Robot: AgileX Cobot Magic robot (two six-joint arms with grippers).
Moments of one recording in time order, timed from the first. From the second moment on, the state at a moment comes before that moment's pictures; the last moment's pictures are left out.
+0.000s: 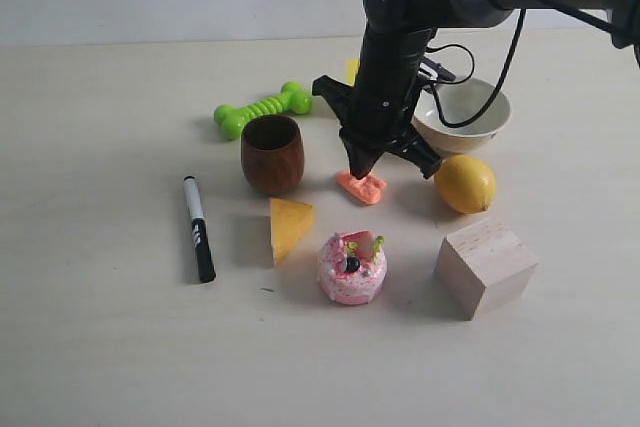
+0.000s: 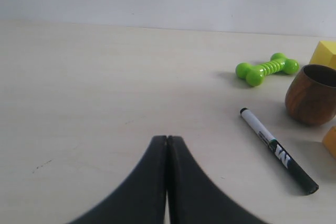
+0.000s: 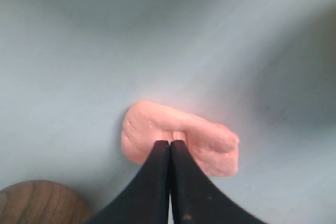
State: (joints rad) left arm -0.01 0.01 0.00 -0.24 0.37 0.18; right arm 0.49 2.27 -1.71 0.11 1.00 1.25
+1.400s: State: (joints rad) left arm -0.01 0.01 0.00 -0.24 0.37 0.18; right arm 0.49 1.90 -1.63 -0.45 1.22 1.14
